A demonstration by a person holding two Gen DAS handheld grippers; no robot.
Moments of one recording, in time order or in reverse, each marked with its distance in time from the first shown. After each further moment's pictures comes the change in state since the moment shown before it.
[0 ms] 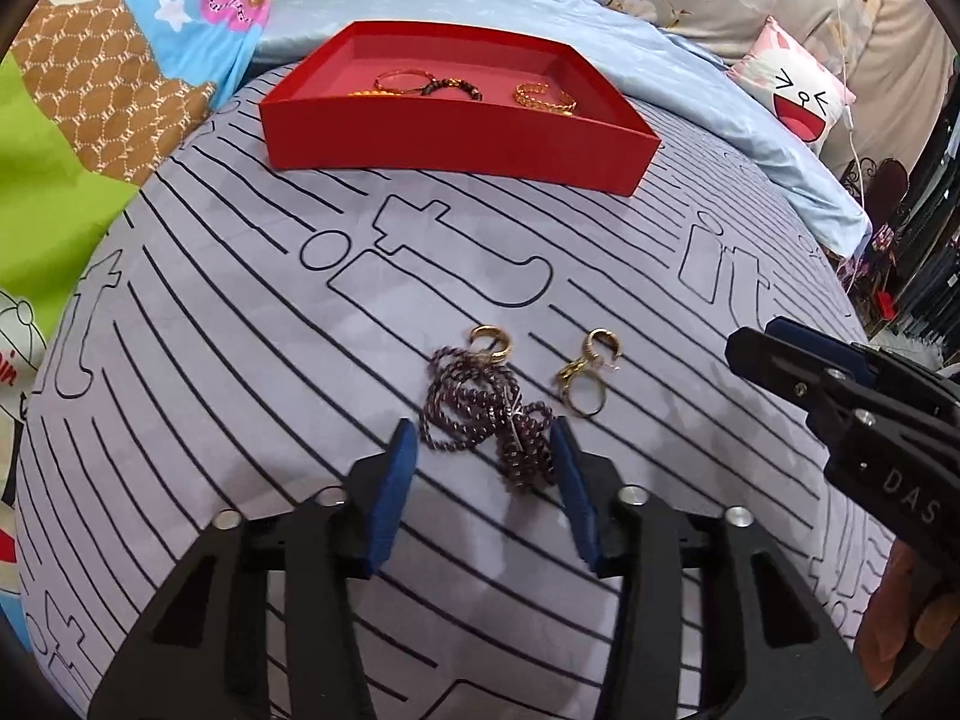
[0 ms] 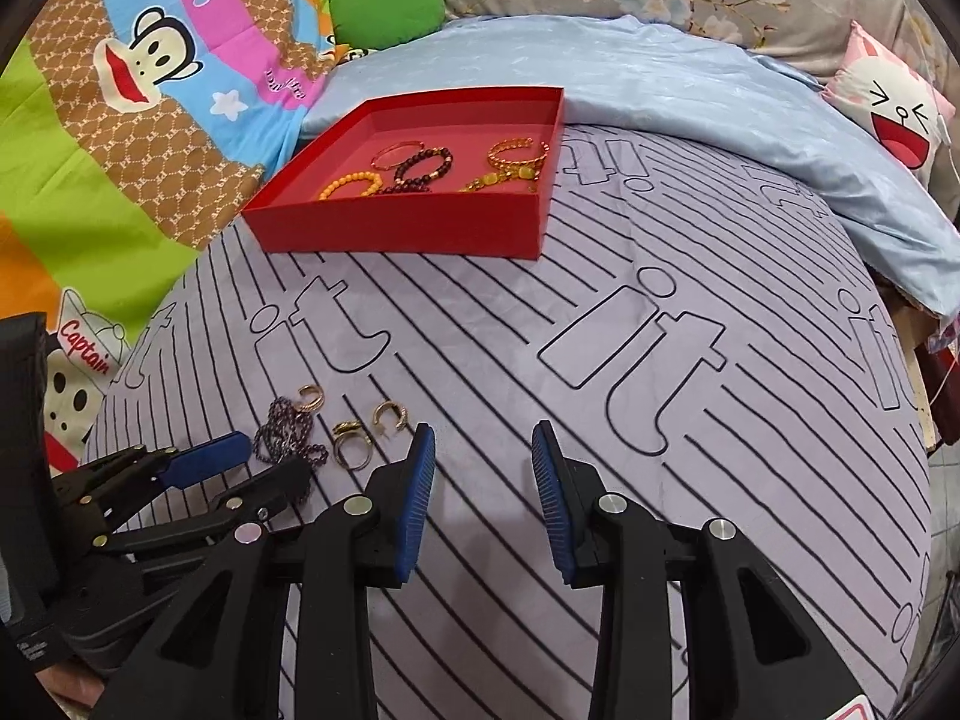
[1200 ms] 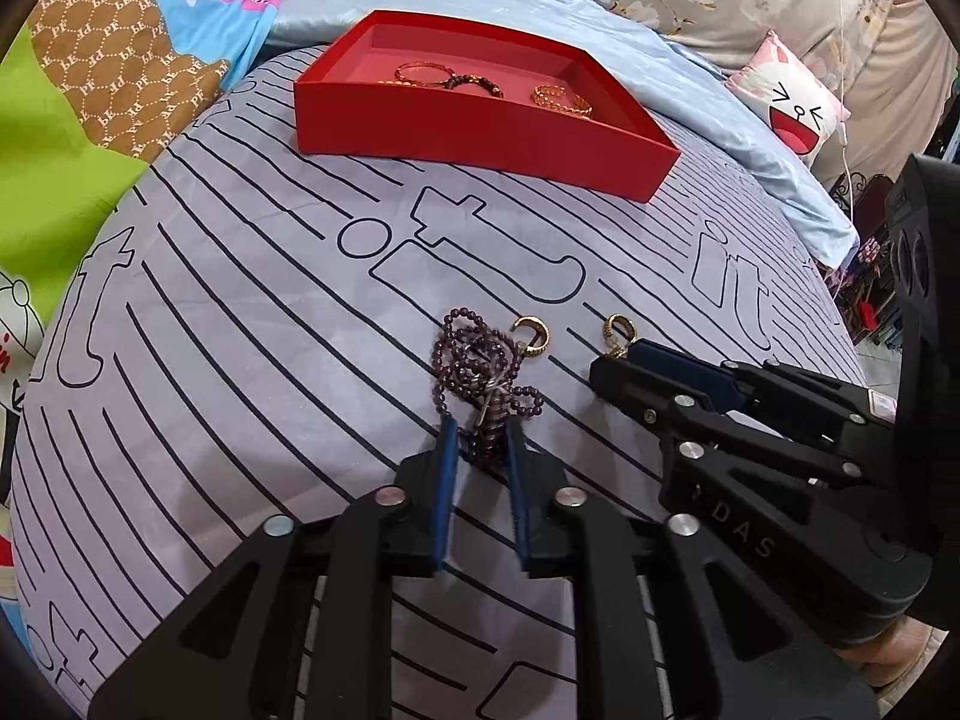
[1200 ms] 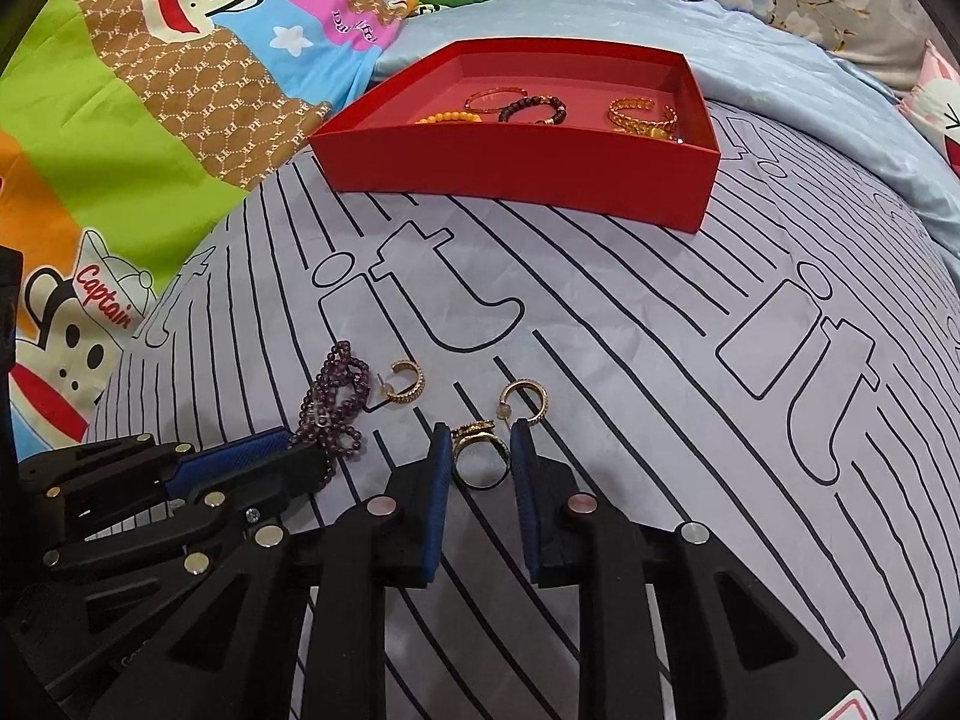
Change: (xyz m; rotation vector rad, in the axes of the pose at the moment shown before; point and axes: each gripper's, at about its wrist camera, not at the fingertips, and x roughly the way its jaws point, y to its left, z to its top) left arm -0.005 0.025 -0.002 -0.045 0.014 -0.062; right arm 0.050 0.047 0.001 -0.084 0.063 0.091
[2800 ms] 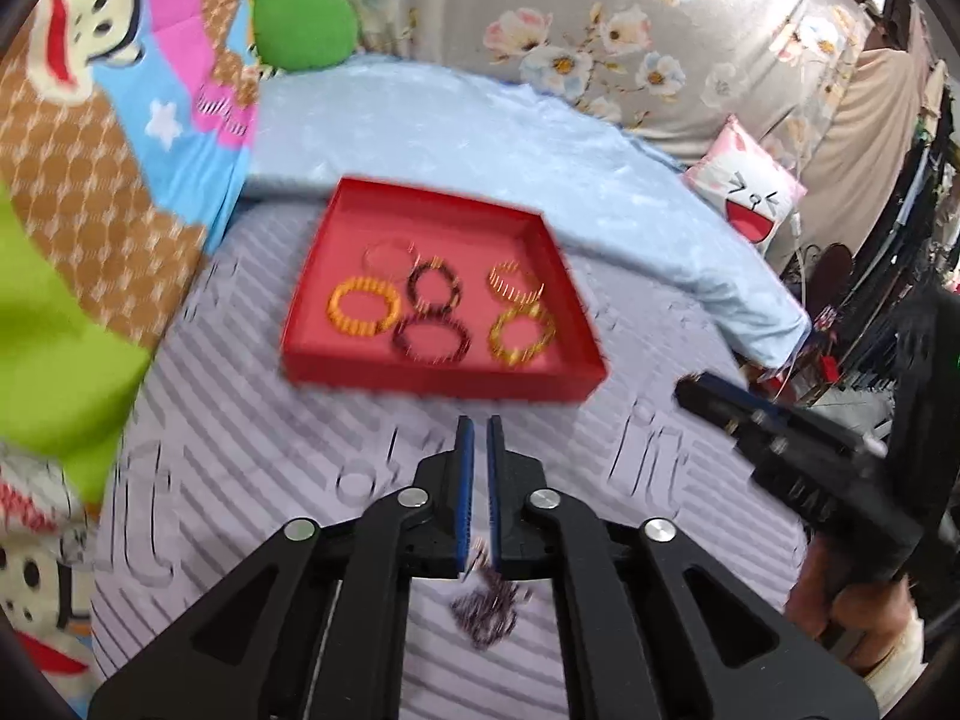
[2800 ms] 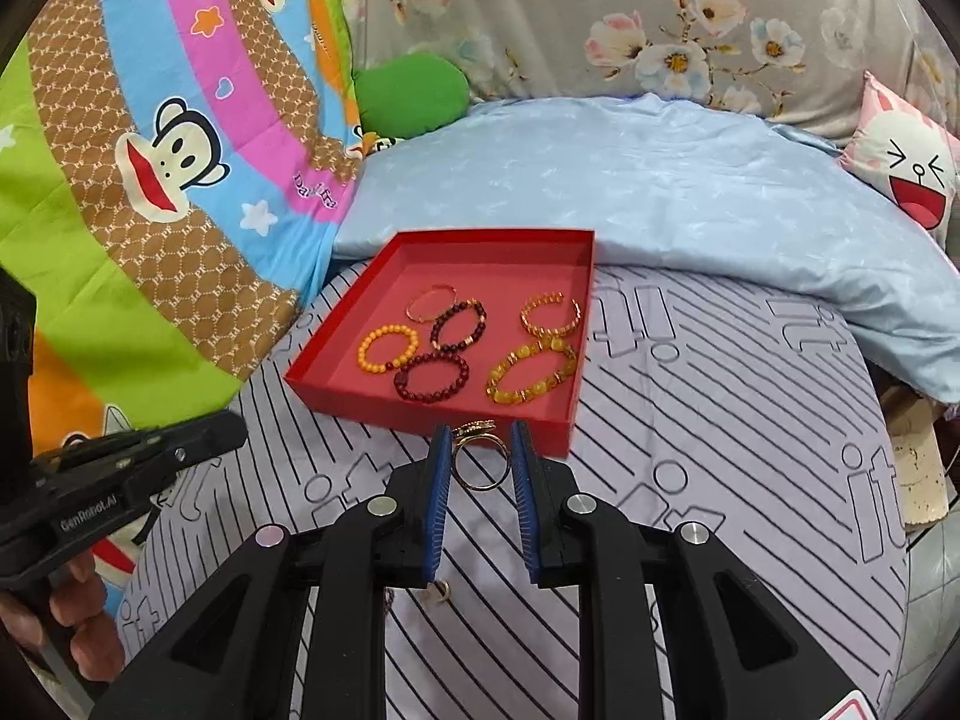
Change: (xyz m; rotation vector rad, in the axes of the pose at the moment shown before) left arm -0.062 0.000 0.091 0.003 -0.159 -0.092; right arm -0.091 -0.050 0.076 0.092 -0.216 -0.032
